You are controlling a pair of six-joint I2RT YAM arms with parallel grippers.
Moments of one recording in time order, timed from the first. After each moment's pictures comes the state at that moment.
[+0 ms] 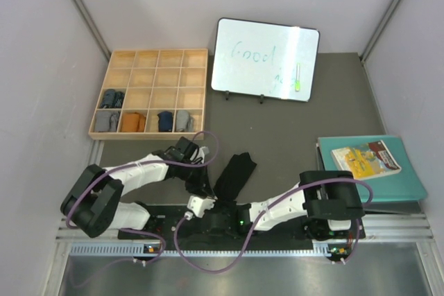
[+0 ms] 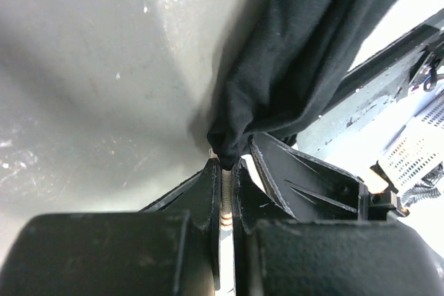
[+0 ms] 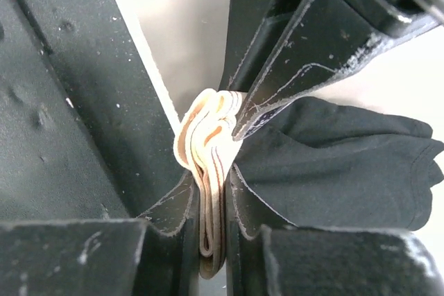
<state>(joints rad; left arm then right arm) -0.59 1.35 0.52 -0.38 0.58 -0.66 1.64 1.82 0.90 -0.03 0.71 0.02</state>
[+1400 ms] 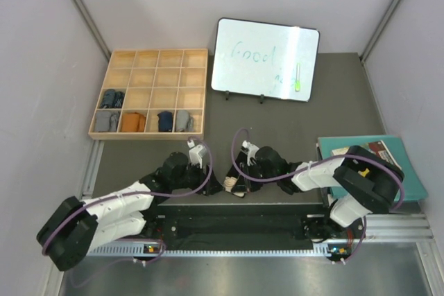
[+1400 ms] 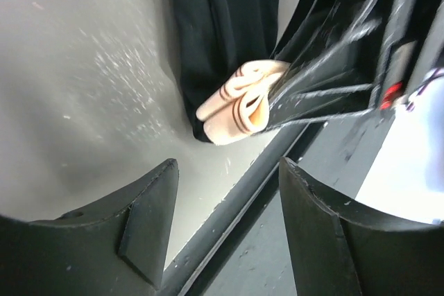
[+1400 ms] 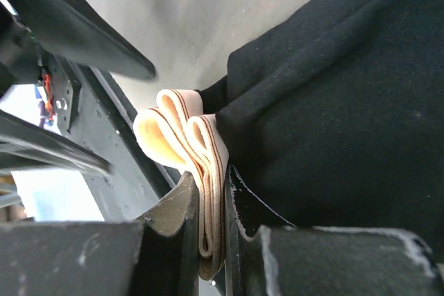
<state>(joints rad) -0.70 0.96 0.21 0.19 0.42 -0.62 0.93 1.53 0.45 0.39 -0.35 0.71</state>
